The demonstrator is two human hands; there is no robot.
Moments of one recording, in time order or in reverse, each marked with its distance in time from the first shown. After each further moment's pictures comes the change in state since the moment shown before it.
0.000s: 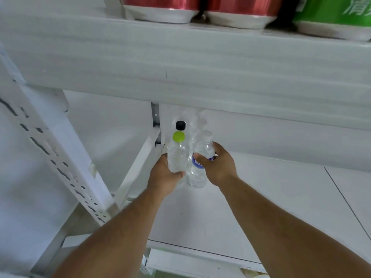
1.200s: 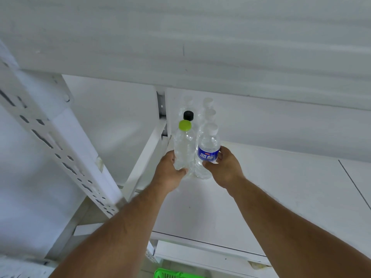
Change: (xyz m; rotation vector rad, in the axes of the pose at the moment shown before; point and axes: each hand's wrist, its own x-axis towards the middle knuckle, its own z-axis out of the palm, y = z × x) left_hand 0.007 -0.023 -0.003 0.047 -0.084 -0.037; right_hand -0.004 0.027 0.014 0.010 -0.093 0.090
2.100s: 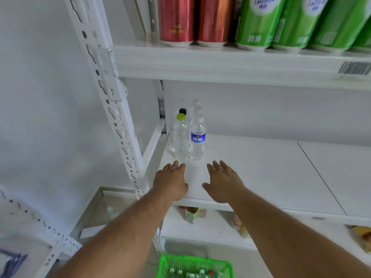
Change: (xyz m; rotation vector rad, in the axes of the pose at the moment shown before) left_hand -0.167 0.032 -0.038 0.970 -0.255 0.215; right_hand -0.177 0.006 -0.025 -1.098 -0.164 -0.200
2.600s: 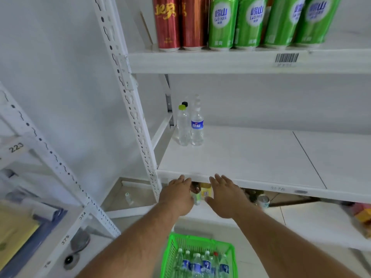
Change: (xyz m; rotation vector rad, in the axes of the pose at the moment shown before) left_hand -0.162 0.070 0.035 -0.059 -0.036 -0.069; right_hand -0.161 0.019 0.035 0.087 -0.028 -0.131
